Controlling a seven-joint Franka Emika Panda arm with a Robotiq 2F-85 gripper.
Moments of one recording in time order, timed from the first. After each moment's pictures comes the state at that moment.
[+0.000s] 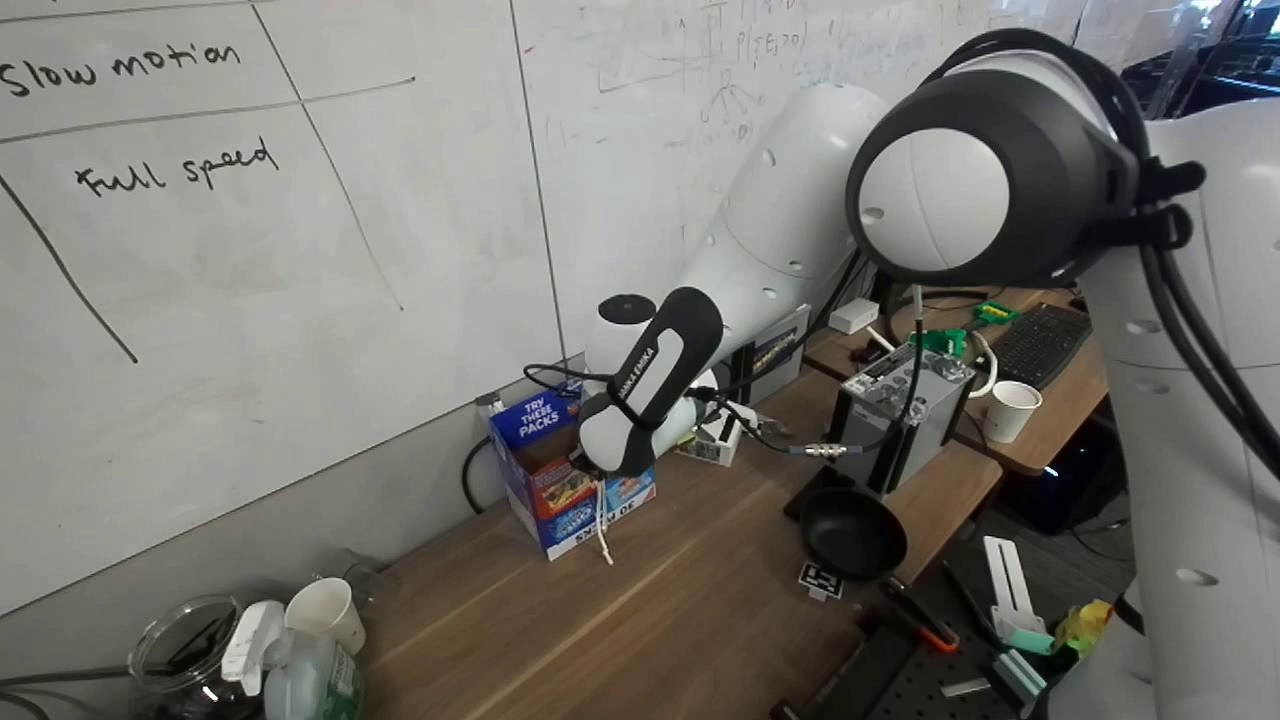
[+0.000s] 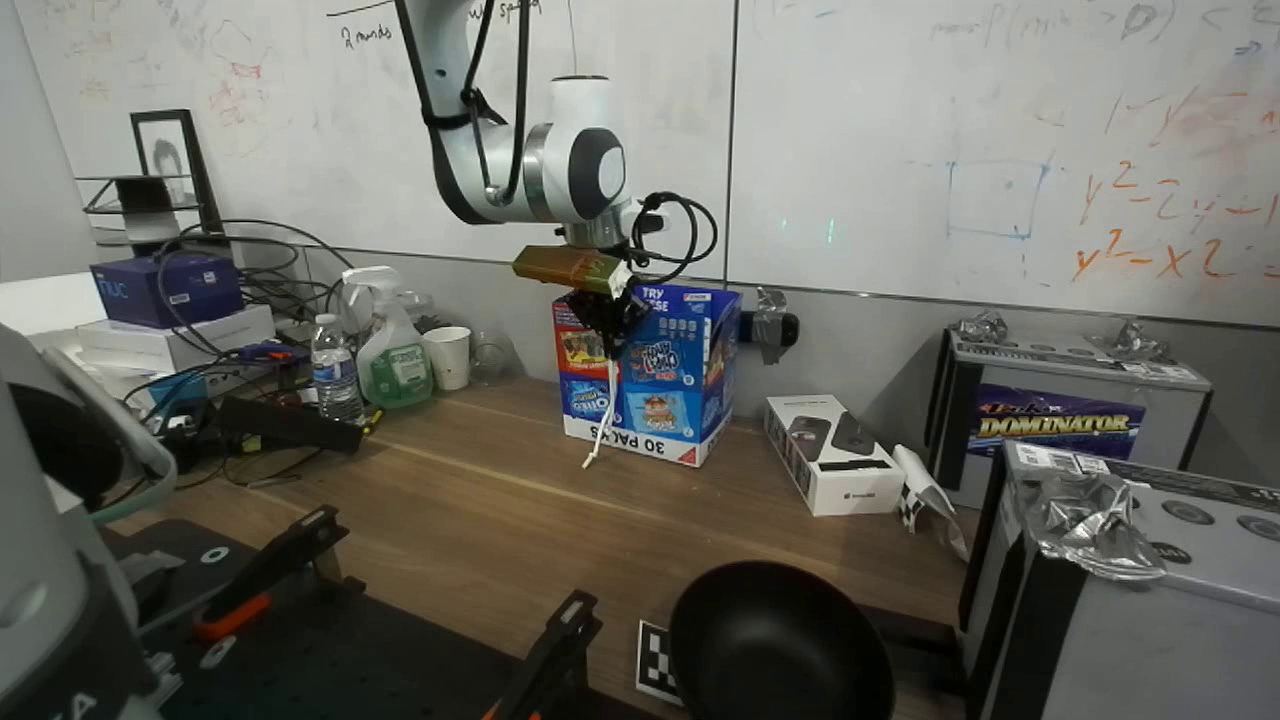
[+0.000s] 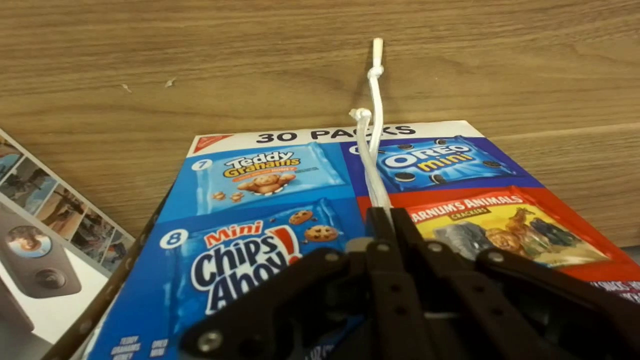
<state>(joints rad) 0.13 0.54 0.01 -2.12 -0.04 2.92 0.24</state>
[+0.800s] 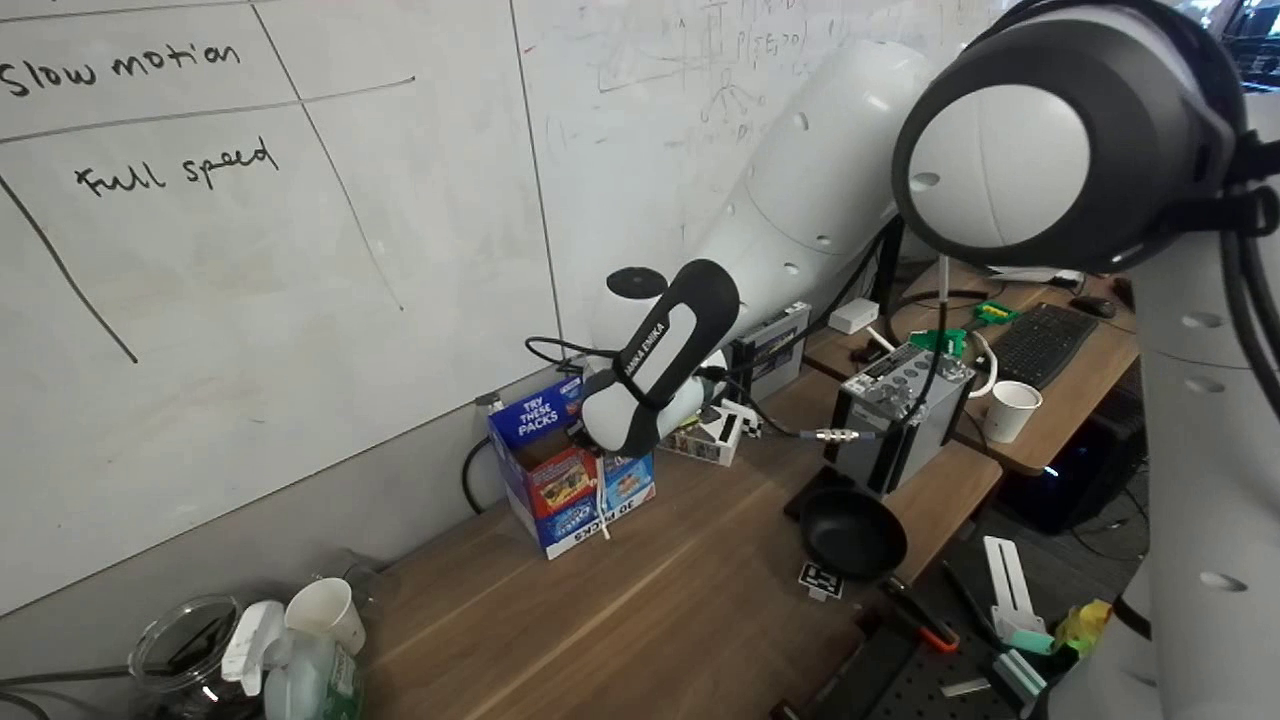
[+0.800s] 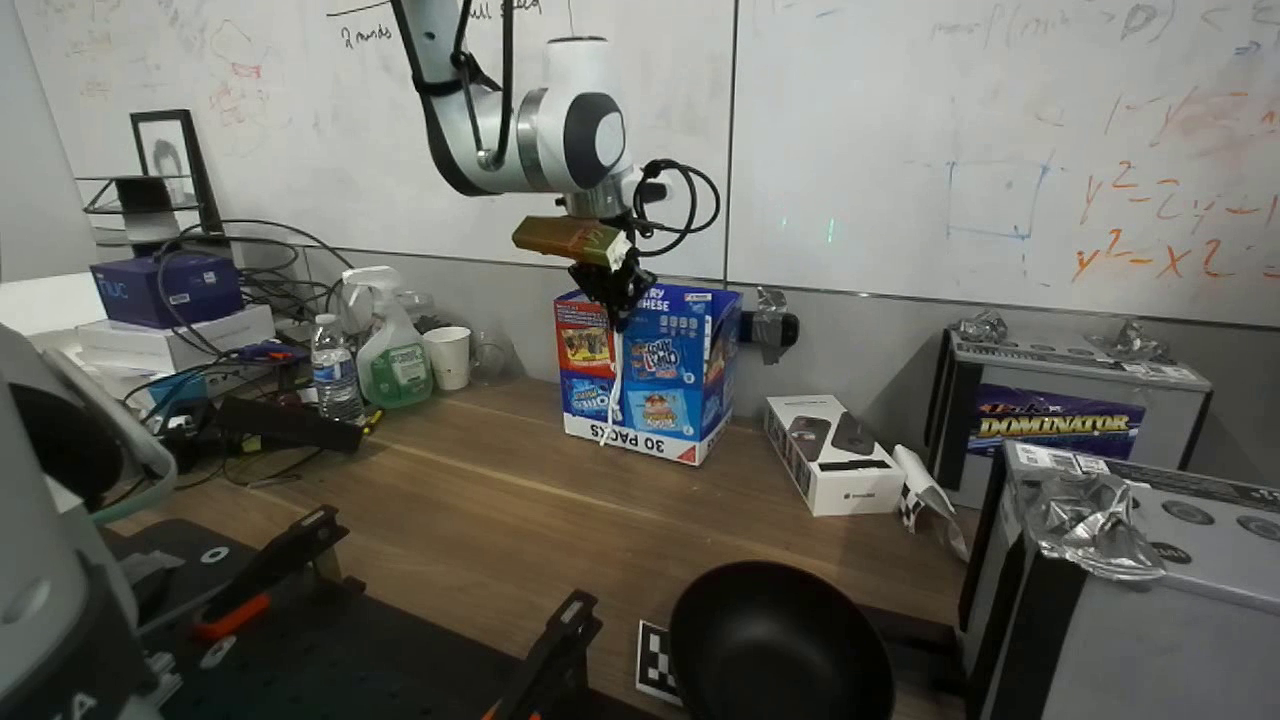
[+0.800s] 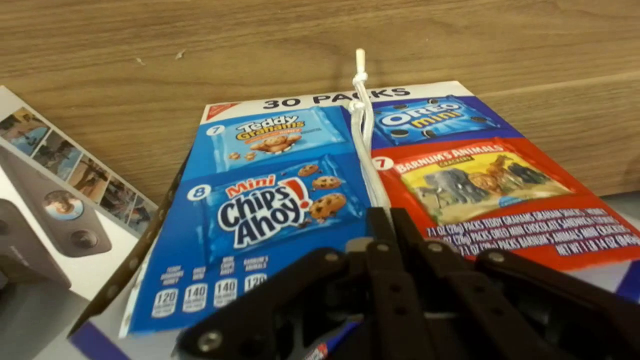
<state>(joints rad) 0.16 0.44 -0.02 -2.17 -0.02 2.93 0.26</state>
